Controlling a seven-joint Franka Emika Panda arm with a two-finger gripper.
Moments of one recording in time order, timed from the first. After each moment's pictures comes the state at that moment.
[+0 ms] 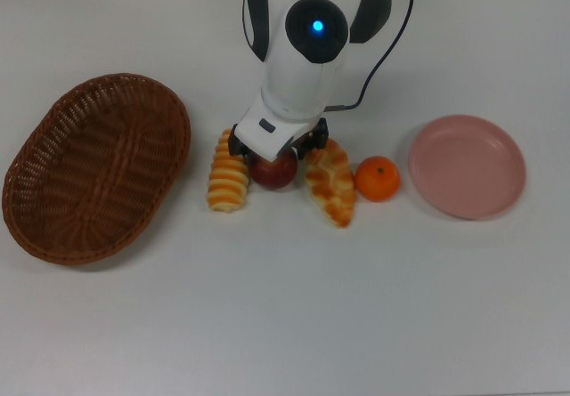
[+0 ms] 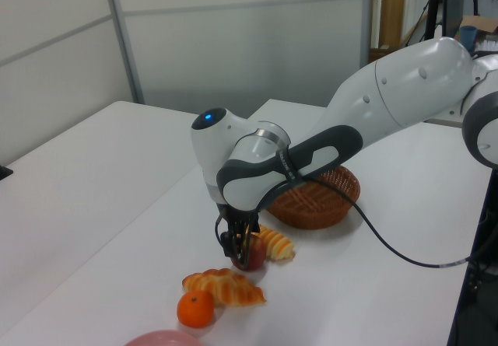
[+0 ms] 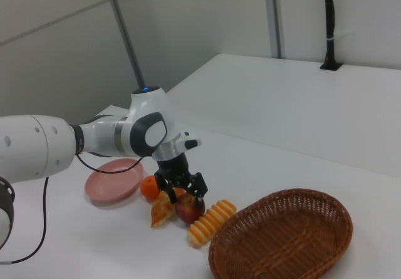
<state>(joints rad) 0.23 0.41 -0.02 -1.71 -0.14 2.04 0.06</state>
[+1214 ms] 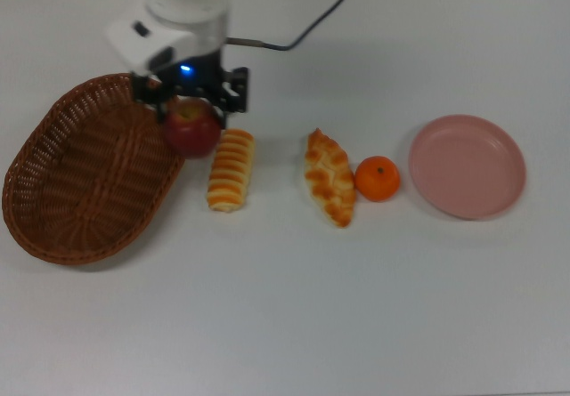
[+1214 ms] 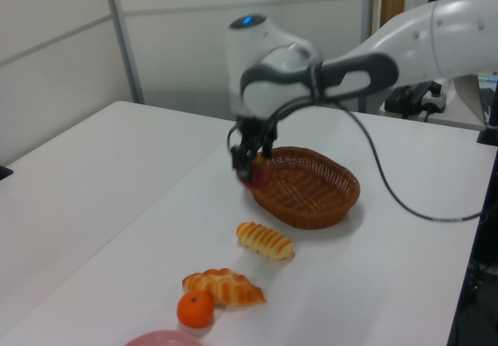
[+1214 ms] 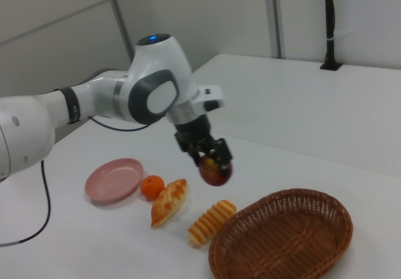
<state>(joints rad) 0.05 0.22 -0.05 -1.62 -0.09 1.96 0.03</state>
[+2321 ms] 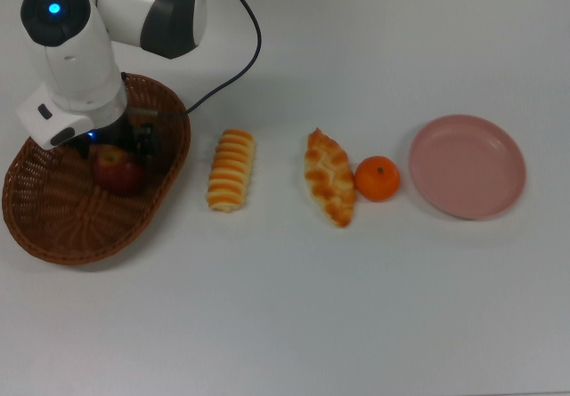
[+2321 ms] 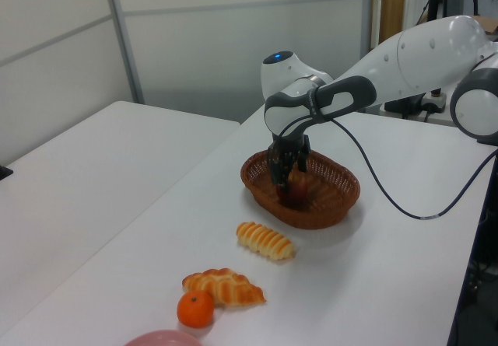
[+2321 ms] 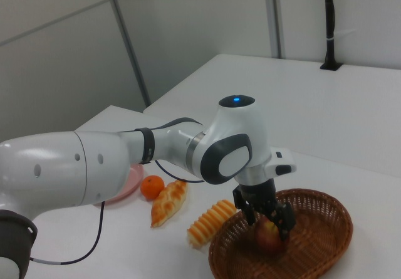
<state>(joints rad) -0.15 0.44 -0.05 -1.62 -0.09 2.06 -0.13</state>
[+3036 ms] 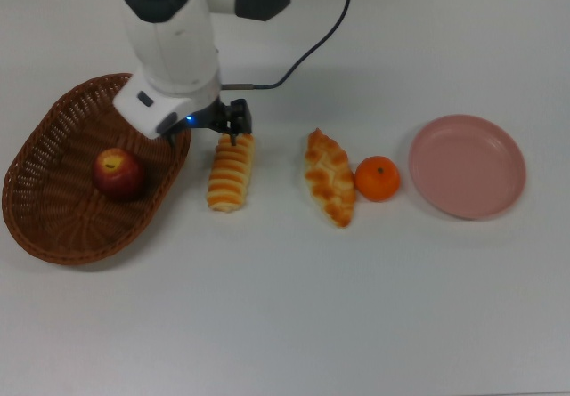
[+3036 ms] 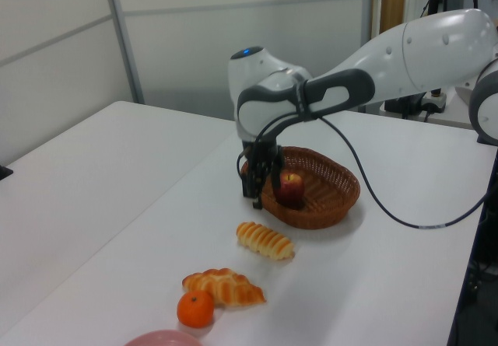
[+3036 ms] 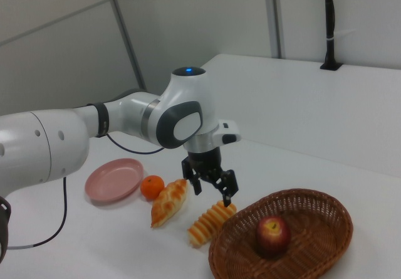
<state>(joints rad) 0.01 0.36 0.00 -1.63 -0.01 1.91 -0.07</state>
